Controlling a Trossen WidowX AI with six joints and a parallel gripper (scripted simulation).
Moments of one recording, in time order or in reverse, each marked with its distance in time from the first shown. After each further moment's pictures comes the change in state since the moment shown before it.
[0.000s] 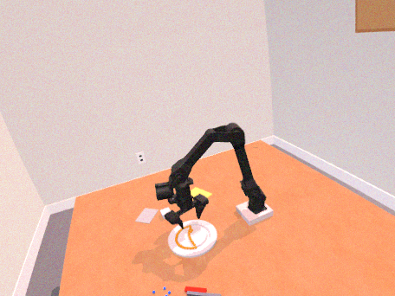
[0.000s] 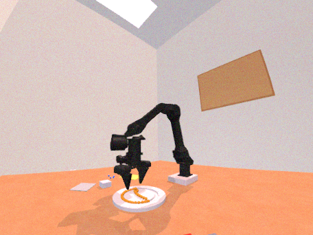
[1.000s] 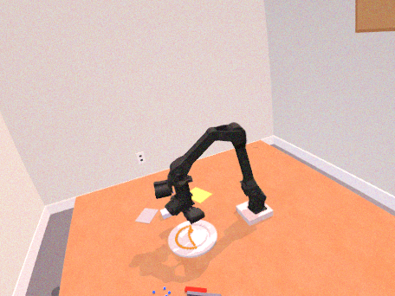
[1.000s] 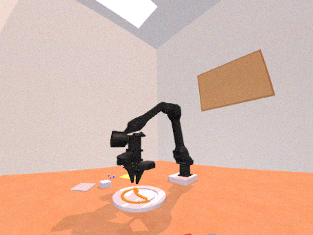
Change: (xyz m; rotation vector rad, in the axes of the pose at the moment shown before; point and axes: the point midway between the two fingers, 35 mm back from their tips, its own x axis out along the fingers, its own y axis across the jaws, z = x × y) arm -0.014 0.003 -0.004 -1.463 0.006 -0.001
